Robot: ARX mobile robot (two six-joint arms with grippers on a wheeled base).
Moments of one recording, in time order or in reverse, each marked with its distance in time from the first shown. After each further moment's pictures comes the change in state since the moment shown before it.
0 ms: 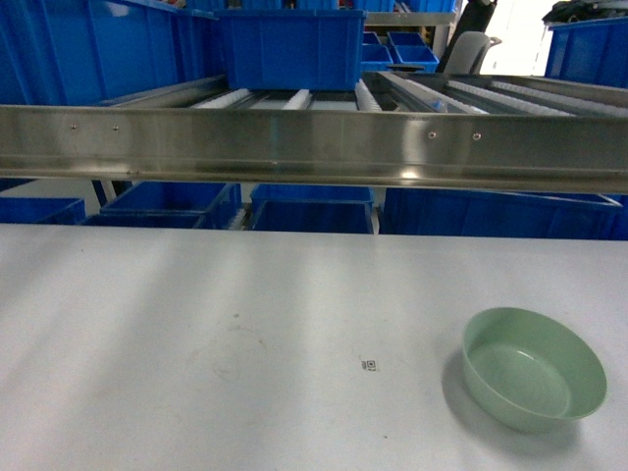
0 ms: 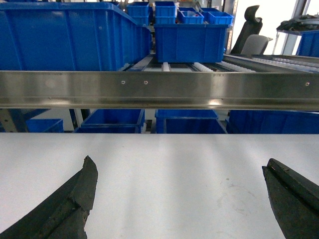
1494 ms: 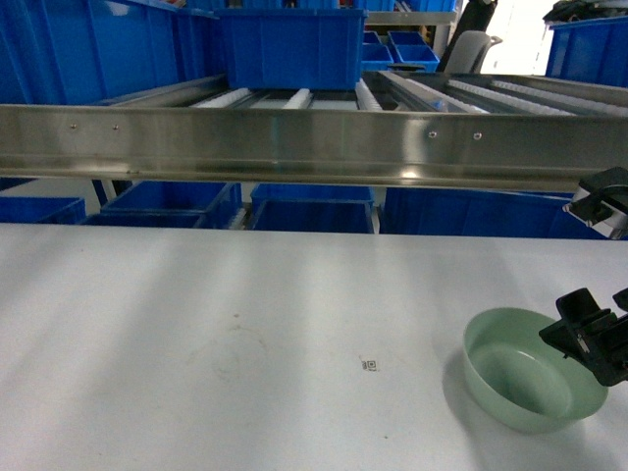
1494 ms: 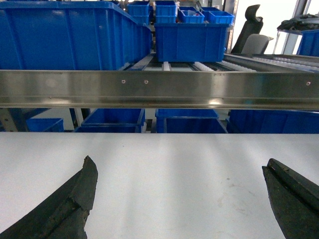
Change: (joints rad) left arm 0.000 0.000 0.000 0.000 0.000 0.000; right arm -0.099 1.110 0.724 -0.463 -0.216 -0.268
